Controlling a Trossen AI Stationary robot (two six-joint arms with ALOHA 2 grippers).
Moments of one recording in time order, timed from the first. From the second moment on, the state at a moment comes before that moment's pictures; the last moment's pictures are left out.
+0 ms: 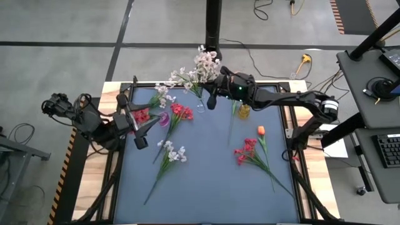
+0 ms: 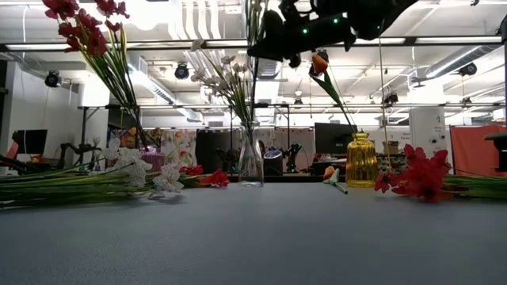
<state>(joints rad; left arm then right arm) -0.54 0.85 0.98 0.02 -0.96 0.44 -0.37 1.60 1.11 0.46 0.00 -0.12</state>
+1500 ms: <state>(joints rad) -0.54 0.85 0.98 0.01 -0.96 0.43 -0.37 1.64 1.10 0.38 0.00 -0.07</state>
